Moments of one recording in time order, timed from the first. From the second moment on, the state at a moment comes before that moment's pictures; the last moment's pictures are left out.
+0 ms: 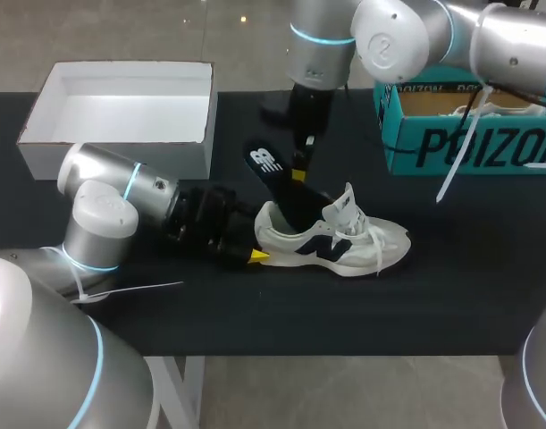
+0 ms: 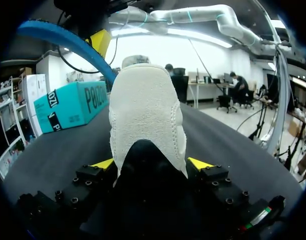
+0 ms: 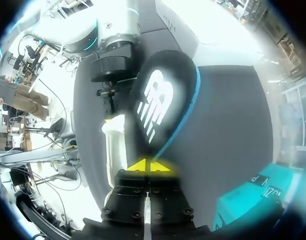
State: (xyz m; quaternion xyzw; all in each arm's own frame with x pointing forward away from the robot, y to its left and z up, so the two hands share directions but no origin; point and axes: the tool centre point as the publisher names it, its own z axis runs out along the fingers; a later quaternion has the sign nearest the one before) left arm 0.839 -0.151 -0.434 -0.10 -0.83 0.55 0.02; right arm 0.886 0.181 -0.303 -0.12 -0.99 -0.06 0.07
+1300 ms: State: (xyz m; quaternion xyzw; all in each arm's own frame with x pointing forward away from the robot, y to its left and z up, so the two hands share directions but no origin) left arm 0.839 -0.151 -0.434 -0.10 -0.83 0.55 0.02; right arm 0.867 0.188 -0.326 -0.16 -0.97 -0.14 0.13
